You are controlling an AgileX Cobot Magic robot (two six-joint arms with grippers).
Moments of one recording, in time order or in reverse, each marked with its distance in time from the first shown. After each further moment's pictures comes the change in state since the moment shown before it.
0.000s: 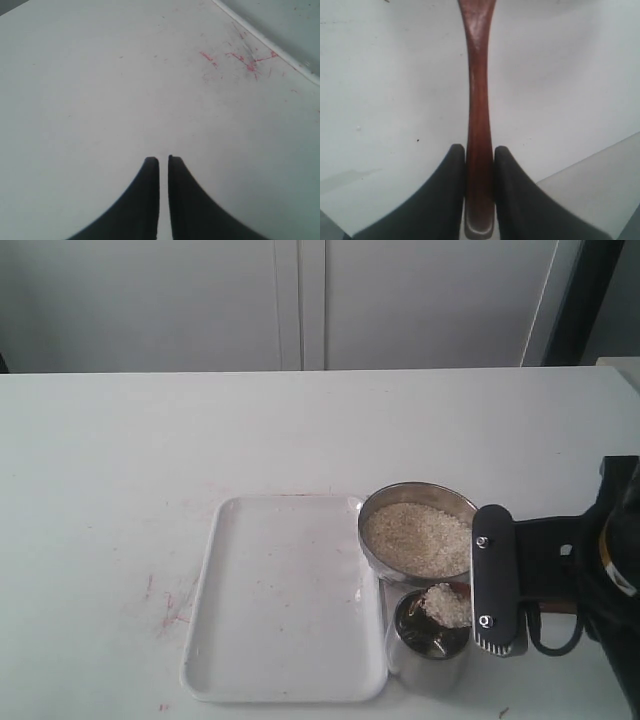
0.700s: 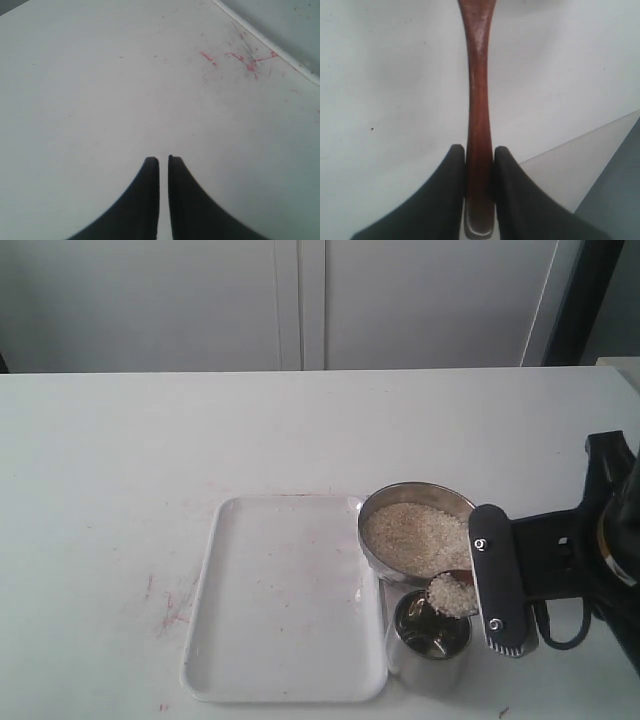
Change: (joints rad) left arm 0.000 0.000 0.000 0.000 0.000 0.000; right arm 0.024 0.000 0.000 -0.116 -0.008 -0.064
